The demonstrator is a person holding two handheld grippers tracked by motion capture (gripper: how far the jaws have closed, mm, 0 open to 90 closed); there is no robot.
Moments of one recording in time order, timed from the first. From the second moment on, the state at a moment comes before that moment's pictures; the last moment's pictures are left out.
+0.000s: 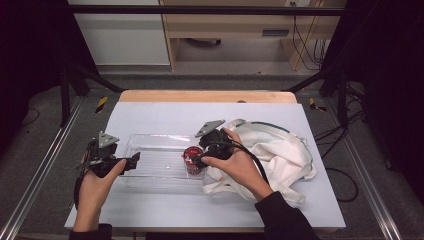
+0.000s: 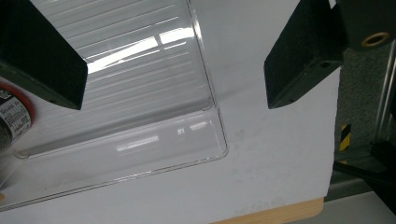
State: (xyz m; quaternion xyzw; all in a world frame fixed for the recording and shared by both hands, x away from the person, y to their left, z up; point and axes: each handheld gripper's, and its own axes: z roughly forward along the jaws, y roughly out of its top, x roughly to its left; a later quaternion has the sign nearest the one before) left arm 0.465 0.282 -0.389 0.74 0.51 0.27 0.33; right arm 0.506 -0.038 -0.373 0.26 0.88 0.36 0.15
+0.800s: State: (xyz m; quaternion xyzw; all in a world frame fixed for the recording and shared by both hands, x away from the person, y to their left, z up) left arm 0.461 0.284 -0.386 0.74 0.51 0.28 0.33; right arm 0.486 -0.123 -0.341 0.31 0.84 0.40 0.20
